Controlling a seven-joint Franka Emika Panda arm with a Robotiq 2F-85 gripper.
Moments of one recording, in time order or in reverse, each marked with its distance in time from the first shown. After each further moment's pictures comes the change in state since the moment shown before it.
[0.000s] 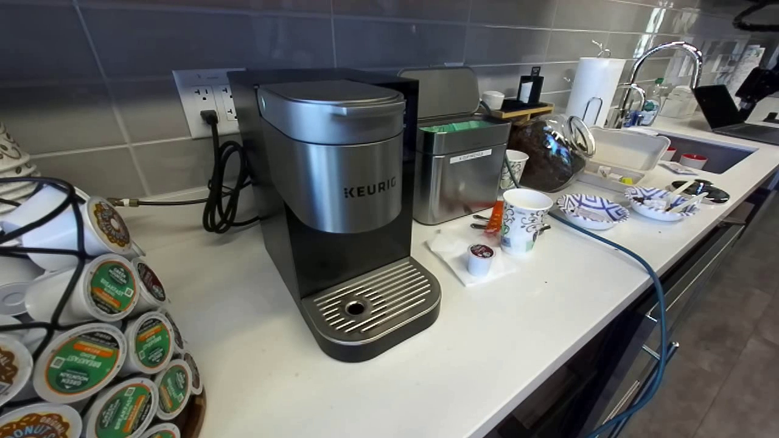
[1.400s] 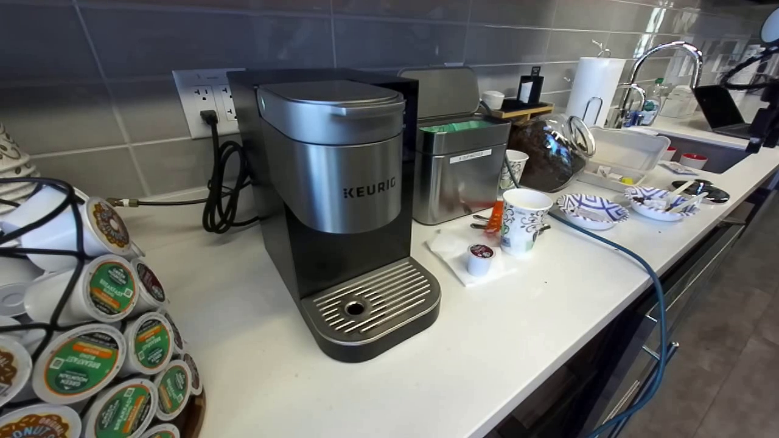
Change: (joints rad) arm -0.336 0.468 0.197 0.567 -0.024 -0.247 -0.626
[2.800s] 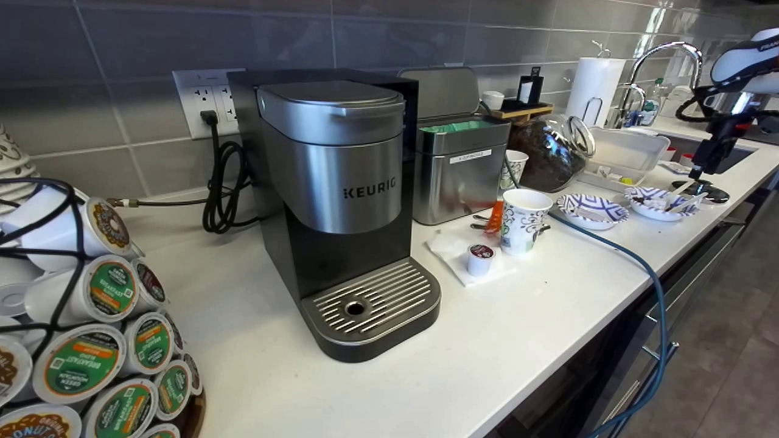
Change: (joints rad) arm 0.008 0.139 0.094 0.025 0.053 0.149 0.024
